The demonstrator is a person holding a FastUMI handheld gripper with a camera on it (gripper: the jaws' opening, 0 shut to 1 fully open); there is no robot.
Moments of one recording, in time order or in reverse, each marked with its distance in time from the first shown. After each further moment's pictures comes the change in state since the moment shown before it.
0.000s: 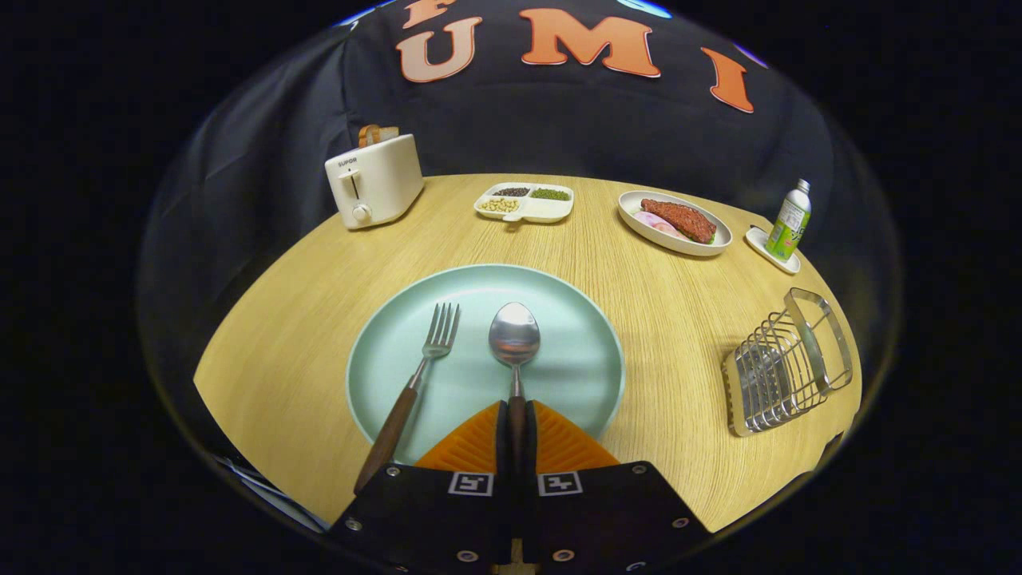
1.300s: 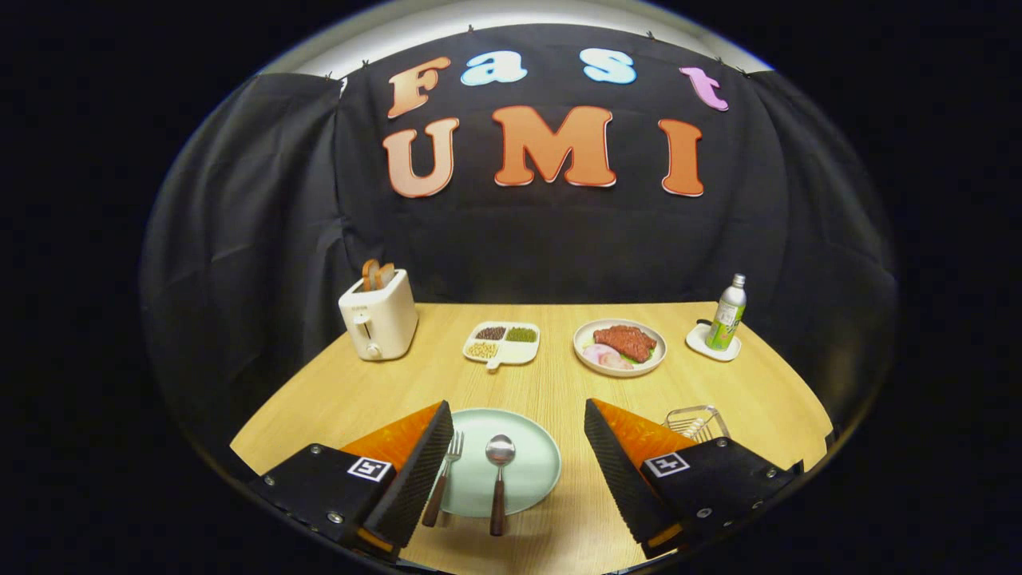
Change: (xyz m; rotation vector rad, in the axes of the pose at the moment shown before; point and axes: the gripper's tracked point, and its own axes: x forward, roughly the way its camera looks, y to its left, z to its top) arm -0.094 -0.012 0.106 0.019 -0.360 -0.065
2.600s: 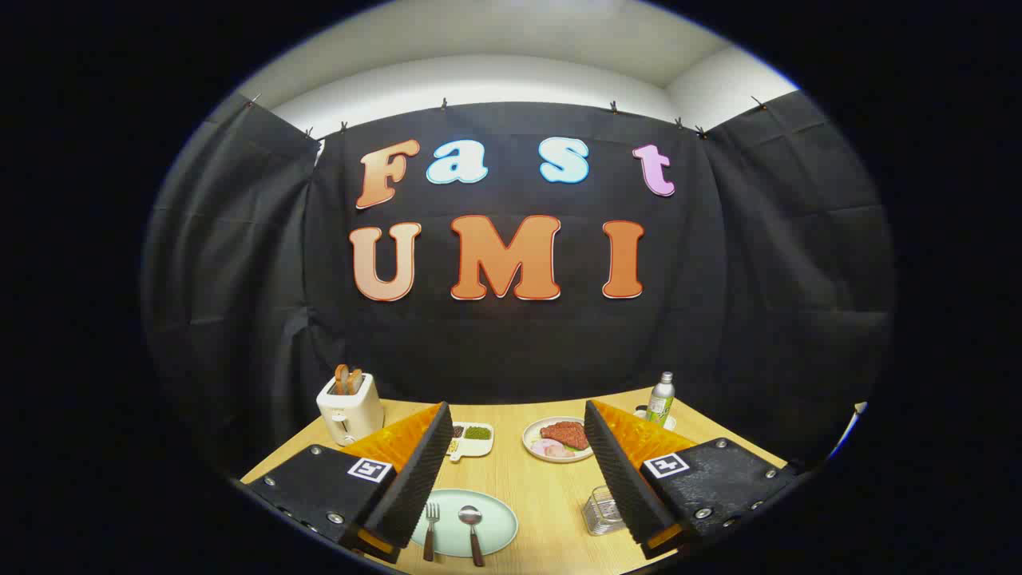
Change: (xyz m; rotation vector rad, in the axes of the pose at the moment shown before) arm -0.097 -0.031 0.148 0.030 -0.355 -0.183
